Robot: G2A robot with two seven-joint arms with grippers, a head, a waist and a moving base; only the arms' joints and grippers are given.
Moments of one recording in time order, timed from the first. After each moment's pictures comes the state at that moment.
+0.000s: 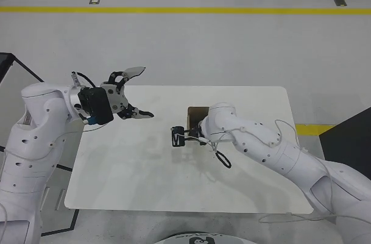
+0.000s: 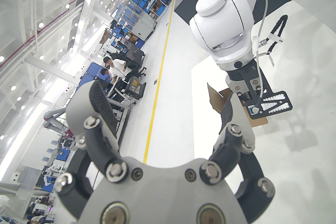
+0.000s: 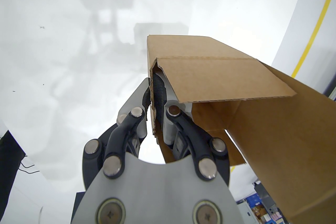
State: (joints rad) left arm 1.04 -0.90 -1.37 -1.69 2.00 -0.91 0.91; right arm -0.63 -1.21 0.41 -1.50 -1.02 -0.62 1.19
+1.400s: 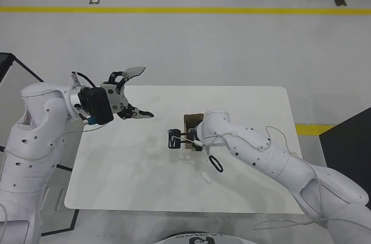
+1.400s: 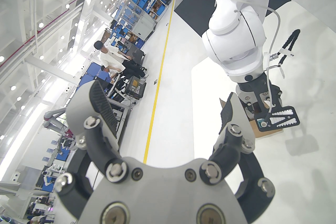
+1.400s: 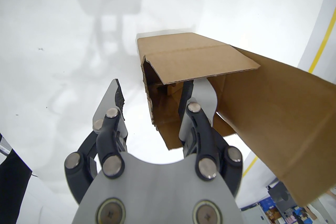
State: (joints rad) left arm 1.04 -0.90 -1.37 -1.69 2.00 -0.91 0.91; right arm -0.69 -1.26 0.44 -1.44 -1.06 -0.57 1.16
